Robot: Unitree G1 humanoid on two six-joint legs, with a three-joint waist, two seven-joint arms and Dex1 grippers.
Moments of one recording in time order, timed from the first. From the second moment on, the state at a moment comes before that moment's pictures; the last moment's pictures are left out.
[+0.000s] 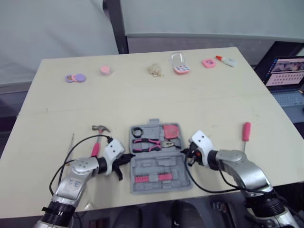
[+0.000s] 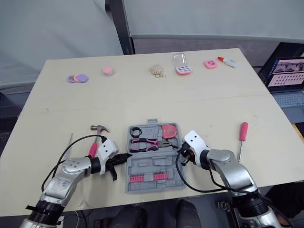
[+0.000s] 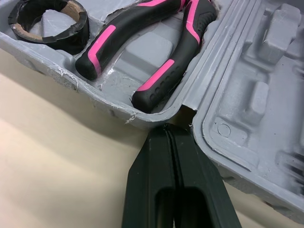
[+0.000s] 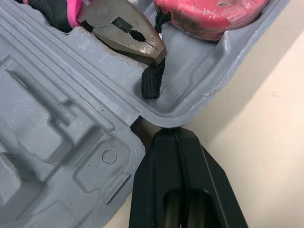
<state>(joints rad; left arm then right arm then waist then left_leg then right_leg) -0.10 0.50 -0.11 -0.06 -0.12 0.34 -0.75 -0.24 -0.54 0.19 -0.23 0.16 0.80 0.68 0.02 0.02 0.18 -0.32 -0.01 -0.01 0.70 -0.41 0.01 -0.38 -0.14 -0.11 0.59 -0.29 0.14</state>
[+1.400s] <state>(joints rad) -0.10 0.49 -0.11 -0.06 -0.11 0.35 -0.73 -0.26 -0.51 0.19 -0.20 0.14 0.78 0.68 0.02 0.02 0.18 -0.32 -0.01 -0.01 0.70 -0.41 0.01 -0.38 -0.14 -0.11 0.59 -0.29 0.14</state>
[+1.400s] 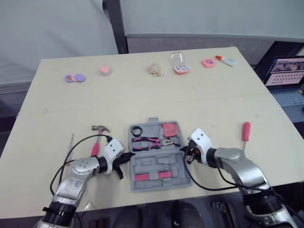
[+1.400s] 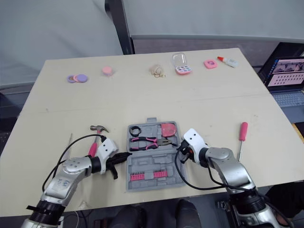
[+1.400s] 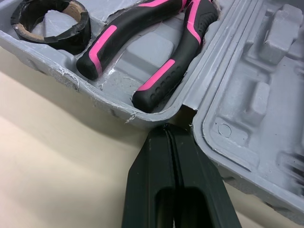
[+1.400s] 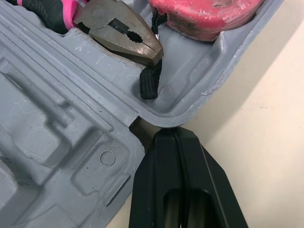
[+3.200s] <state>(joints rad) 0.02 0.65 0.15 -0.31 -0.35 0.60 -0.79 -0.09 -0.71 0.05 -0.38 0.24 0.82 0.71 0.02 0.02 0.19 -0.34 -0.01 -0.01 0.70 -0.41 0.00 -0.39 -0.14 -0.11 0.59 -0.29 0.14</state>
